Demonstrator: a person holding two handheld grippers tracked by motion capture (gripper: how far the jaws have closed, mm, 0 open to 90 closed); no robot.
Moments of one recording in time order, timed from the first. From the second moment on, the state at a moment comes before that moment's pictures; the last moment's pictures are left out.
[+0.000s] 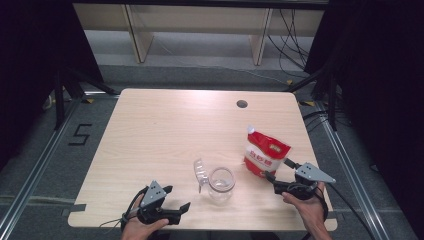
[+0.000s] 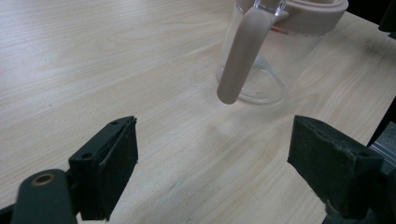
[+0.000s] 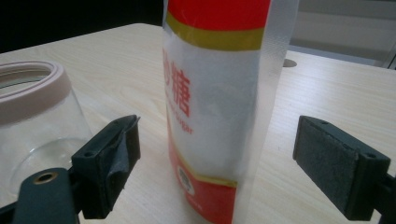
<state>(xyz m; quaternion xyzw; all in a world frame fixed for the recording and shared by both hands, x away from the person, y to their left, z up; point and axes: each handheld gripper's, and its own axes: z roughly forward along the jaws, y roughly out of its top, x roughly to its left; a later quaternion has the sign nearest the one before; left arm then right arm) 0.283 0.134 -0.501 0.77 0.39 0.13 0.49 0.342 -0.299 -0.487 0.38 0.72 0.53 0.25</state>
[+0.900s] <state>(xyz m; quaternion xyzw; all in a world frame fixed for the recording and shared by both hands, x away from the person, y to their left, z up) 0.285 0.133 -0.502 0.77 0.39 0.13 0.49 0.358 -0.285 -0.496 0.36 0.73 0.53 0.24</state>
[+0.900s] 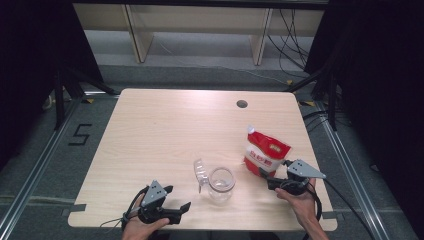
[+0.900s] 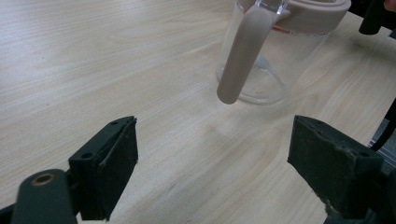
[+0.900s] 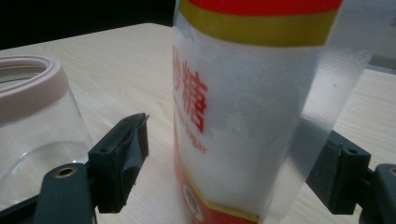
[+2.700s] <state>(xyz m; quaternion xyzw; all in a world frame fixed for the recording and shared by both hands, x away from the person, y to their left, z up) 0.283 0.131 -0.502 0.77 0.39 0.13 0.49 0.369 -0.282 -0.499 0.34 0.72 0.56 0.24</state>
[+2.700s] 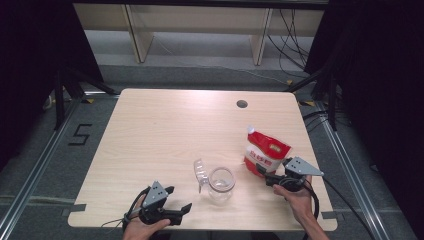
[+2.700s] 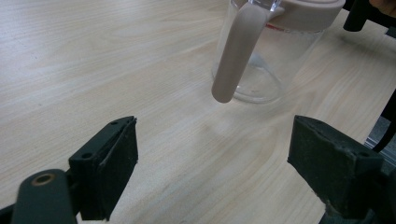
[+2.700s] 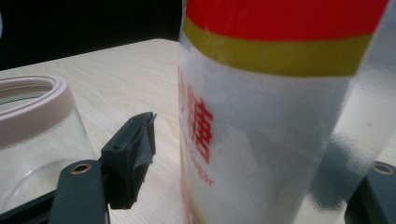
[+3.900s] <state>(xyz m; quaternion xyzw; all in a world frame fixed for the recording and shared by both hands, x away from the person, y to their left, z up) 0.283 0.131 -0.503 0.77 0.39 0.13 0.49 0.381 -0.280 -0.506 0.33 0.72 0.57 0.23</state>
